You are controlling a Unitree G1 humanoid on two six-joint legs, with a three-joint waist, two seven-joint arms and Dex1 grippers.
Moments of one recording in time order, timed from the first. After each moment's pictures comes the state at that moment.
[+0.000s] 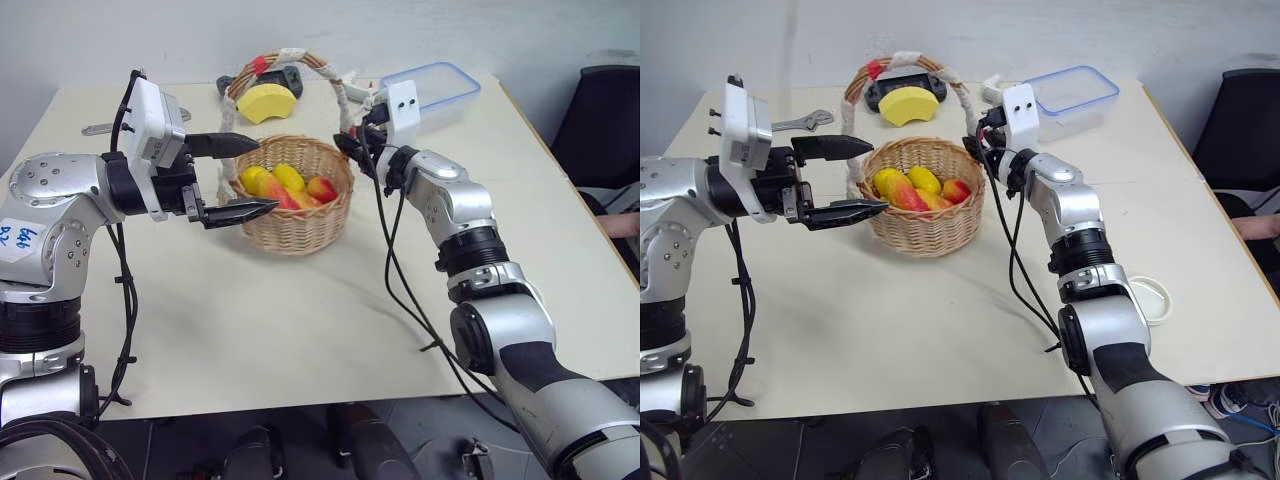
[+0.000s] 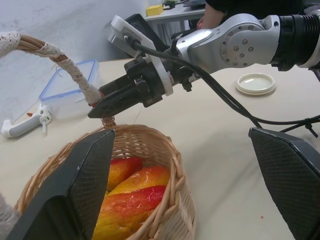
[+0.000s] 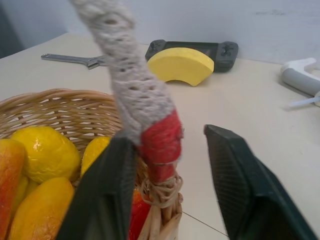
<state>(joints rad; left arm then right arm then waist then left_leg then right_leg) -0.76 0.80 0.14 -0.14 -0.56 0.59 -1.04 -1.19 -0.20 -0.05 0.74 0.25 0.31 0.49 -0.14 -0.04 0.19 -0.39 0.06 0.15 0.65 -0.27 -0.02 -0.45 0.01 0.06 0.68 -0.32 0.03</state>
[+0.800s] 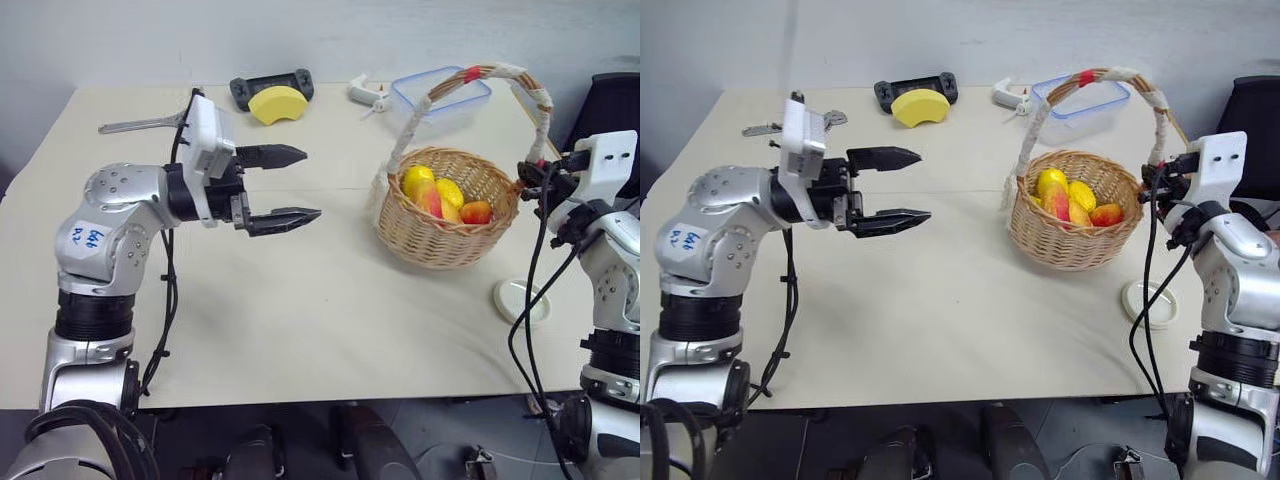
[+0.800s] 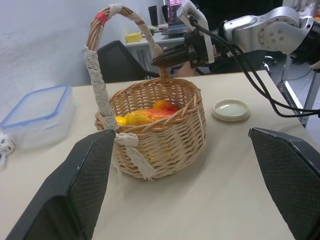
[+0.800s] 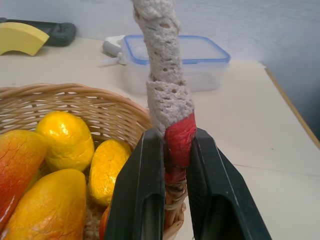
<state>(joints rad) -0.81 0.61 0.03 -0.07 -0.52 0.48 -1.04 -0.56 -0.63 -0.38 0.07 0.32 0.49 0.41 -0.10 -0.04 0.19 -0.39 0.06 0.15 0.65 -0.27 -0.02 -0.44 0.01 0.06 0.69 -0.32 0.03</state>
